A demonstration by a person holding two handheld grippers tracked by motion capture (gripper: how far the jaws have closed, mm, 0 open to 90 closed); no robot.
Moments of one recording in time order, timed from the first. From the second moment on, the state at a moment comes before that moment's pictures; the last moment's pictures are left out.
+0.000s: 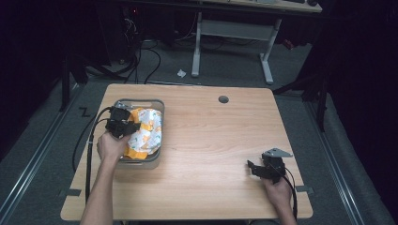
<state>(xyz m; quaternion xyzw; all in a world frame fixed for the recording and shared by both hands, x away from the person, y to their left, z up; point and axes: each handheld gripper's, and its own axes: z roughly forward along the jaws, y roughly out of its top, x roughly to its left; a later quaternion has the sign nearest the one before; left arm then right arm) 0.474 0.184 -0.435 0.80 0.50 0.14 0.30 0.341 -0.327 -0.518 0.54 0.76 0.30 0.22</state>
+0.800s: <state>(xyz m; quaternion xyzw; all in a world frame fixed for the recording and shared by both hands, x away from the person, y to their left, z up) 0.467 0.187 -0.421 0.77 0.53 0.16 0.32 0.340 -0.327 -0.518 0.54 0.76 0.30 0.22</state>
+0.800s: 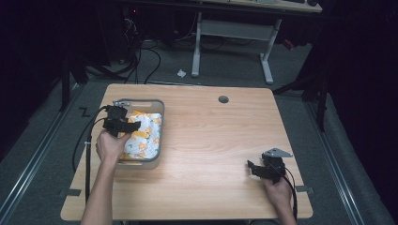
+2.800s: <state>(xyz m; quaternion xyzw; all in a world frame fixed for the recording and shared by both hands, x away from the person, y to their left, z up) 0.399 0.116 -0.379 0.78 0.42 0.16 0.43 0.340 -0.327 -0.518 0.54 0.76 0.30 0.22</state>
